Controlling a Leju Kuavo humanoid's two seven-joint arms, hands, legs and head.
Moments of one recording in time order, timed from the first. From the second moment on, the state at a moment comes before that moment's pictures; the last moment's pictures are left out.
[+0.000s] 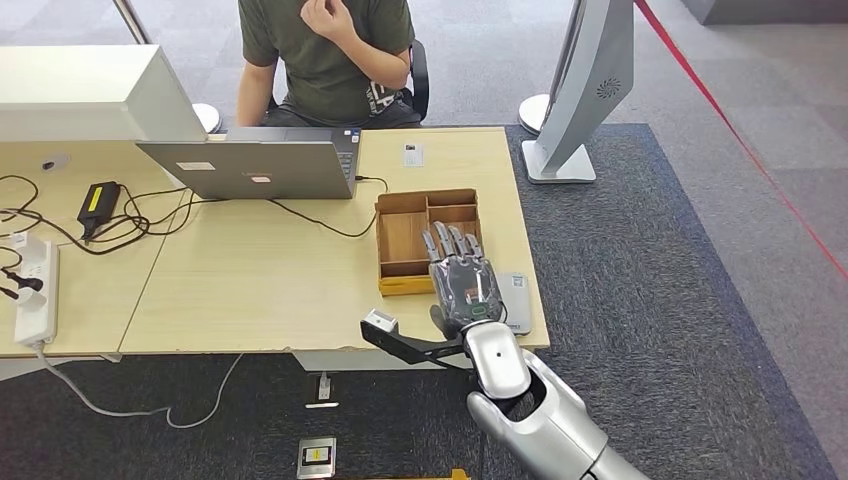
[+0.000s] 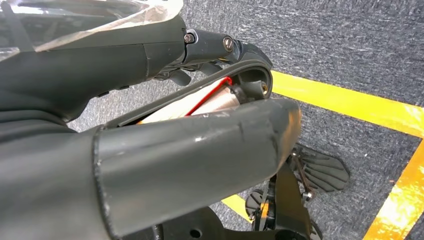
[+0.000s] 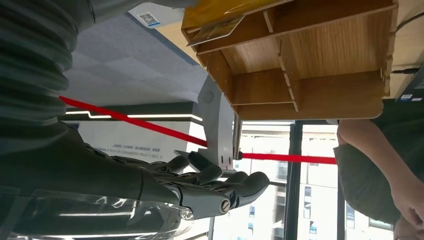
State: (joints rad) left arm -0.11 0.07 -1.02 -0.19 1.25 0.28 -0.06; right arm -0.38 -0.06 0.69 -1.35 1.36 -0.04 0.55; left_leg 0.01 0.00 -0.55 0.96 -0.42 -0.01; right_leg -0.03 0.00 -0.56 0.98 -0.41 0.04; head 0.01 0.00
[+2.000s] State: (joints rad) left arm -0.11 0.07 -1.02 -0.19 1.25 0.27 -0.06; right arm -0.43 -0.06 0.74 -1.22 1.33 0.02 0.58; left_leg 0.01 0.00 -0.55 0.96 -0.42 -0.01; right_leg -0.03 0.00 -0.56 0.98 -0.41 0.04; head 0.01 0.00
